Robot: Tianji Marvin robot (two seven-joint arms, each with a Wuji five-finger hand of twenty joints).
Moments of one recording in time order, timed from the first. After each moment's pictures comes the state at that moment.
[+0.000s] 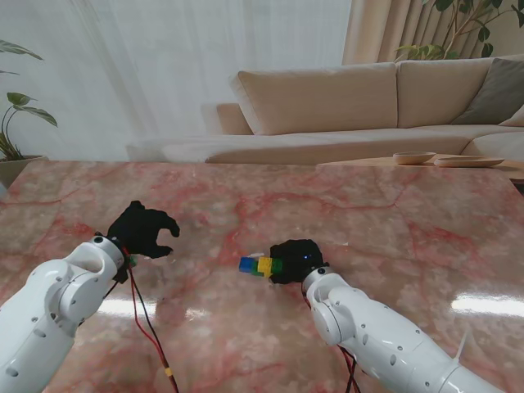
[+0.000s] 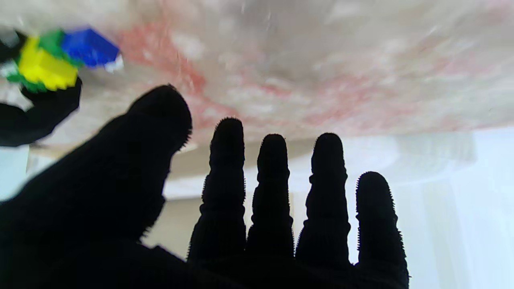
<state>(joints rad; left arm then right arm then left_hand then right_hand) 1.53 -1.05 -1.38 -1.61 1.05 -0.22 -0.17 -1.20 -1.12 0.62 -1.23 -0.89 0.23 -0.22 0.55 -0.68 0.92 -0.19 0.70 -0.10 0.56 0.34 0.67 -0.01 0.46 0.51 0.56 0.15 0.48 0.77 0.03 0.18 0.97 0.72 0.46 -0.64 0.74 -0.22 0.68 -0.16 0.83 0.83 0.86 -0.19 0.73 0.84 0.83 -0.20 1.02 0.82 0.57 -0.09 1.40 0.85</state>
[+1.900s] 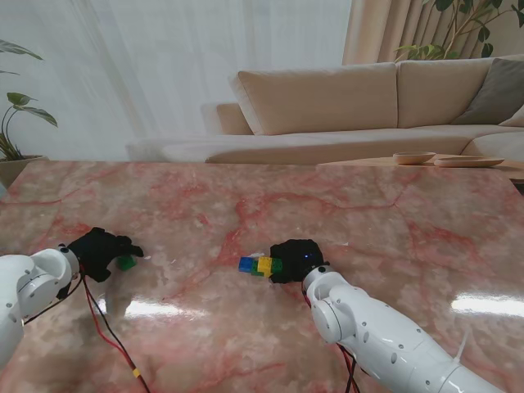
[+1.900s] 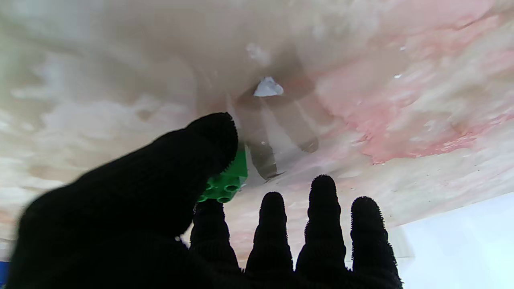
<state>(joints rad) 1.41 -0.94 -1.40 -1.27 1.27 -0.42 -0.26 -1.21 -1.12 0.64 -1.24 -0.87 0.22 -0.19 0.67 -0.60 1.08 -0.09 0.13 -0.23 0.26 0.66 0.21 -0.02 0.23 0.50 0.22 0.10 0.38 0.68 -0.06 0.08 0.52 0.71 0.46 -0.64 0.74 -0.22 0.67 -0.17 0.83 0.83 0.85 -0.20 0.74 0.85 0.83 -0.20 1.02 0.82 0.57 -0.09 1.40 0.84</state>
